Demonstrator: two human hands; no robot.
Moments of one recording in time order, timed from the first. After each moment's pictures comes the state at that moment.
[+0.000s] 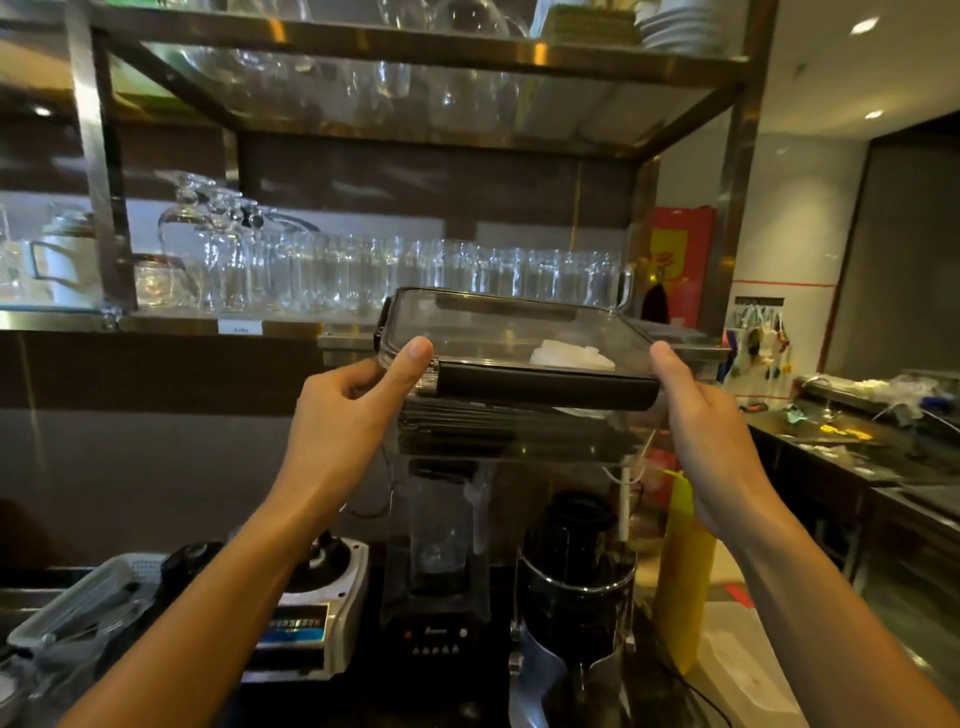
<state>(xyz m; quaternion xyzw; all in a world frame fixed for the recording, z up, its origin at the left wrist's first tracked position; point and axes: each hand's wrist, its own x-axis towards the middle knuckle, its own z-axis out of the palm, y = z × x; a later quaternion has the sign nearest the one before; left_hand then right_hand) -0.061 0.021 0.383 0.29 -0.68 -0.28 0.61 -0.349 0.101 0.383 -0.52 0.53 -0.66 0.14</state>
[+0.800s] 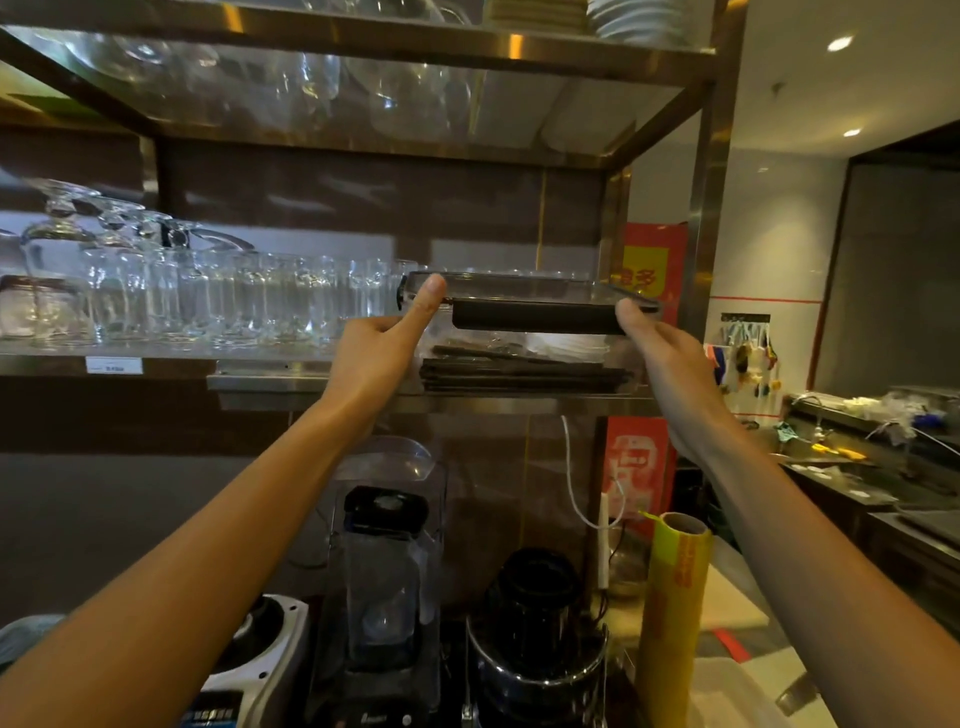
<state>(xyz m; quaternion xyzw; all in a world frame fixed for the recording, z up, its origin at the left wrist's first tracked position) -0.198 -0.096 0.461 0.32 -0.67 -0.31 0.59 -0.468 -0.006 0.453 -0.55 0.49 -0.66 0.12</state>
